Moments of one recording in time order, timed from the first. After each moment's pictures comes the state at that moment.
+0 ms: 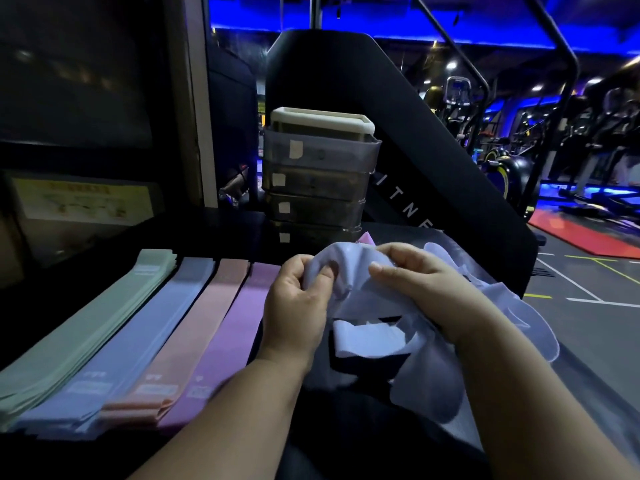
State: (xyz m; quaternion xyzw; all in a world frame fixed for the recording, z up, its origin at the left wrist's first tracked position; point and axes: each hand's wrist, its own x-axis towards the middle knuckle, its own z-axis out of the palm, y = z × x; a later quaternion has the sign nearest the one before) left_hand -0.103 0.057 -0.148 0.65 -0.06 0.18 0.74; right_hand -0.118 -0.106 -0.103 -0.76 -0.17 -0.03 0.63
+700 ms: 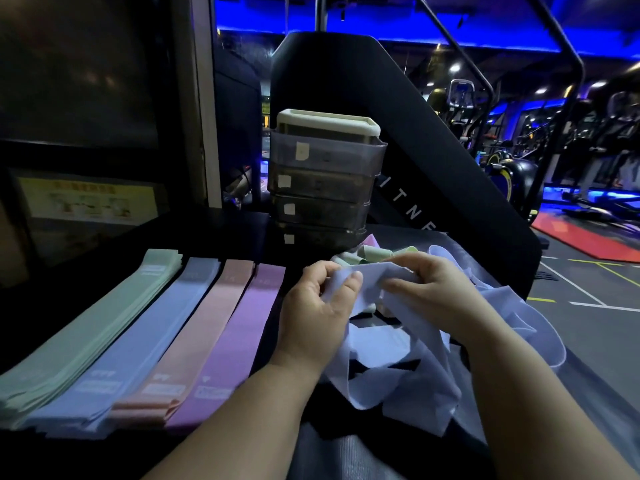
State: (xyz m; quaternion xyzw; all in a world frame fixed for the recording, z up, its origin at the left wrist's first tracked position) left_hand -0.106 0.058 -0.151 0.73 -0.12 0.19 0.65; right_hand -0.105 -0.110 -0.110 -0.89 -0.07 -0.17 0.42
